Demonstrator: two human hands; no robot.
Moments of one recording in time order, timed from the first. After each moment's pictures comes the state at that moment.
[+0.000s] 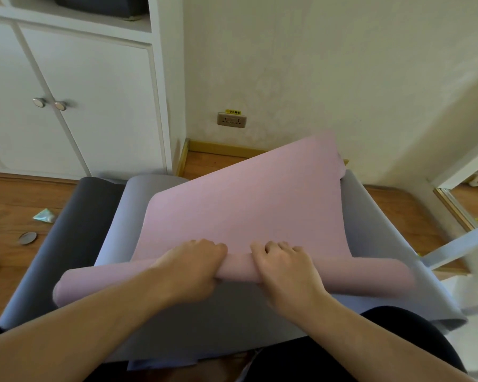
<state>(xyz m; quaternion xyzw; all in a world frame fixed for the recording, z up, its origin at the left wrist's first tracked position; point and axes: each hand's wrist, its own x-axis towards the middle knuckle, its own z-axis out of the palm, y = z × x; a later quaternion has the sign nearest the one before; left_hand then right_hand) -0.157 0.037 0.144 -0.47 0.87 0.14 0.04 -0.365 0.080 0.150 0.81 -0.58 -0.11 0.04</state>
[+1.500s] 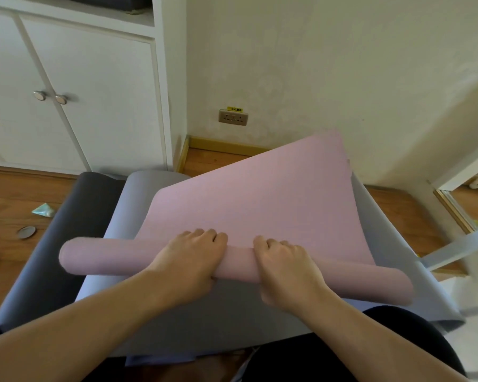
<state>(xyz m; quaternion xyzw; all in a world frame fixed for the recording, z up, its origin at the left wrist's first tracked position) -0.150 0.041 0.144 -0.44 0.90 0.04 -0.01 -0.363 0.076 0.151 0.81 -0.58 -0.07 0.07</state>
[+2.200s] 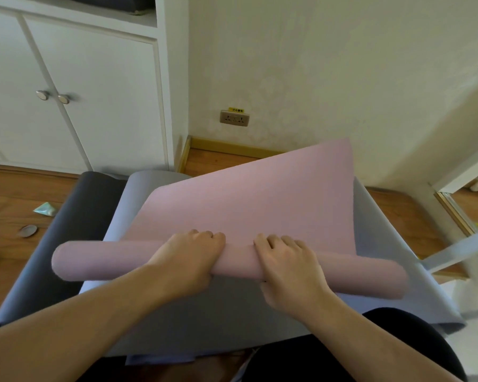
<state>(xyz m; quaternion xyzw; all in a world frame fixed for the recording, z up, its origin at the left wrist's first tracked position) -0.148 0.033 0.144 -0.45 0.89 0.05 0.01 -0.369 0.080 0.149 0.80 -0.59 -0.06 0.08</state>
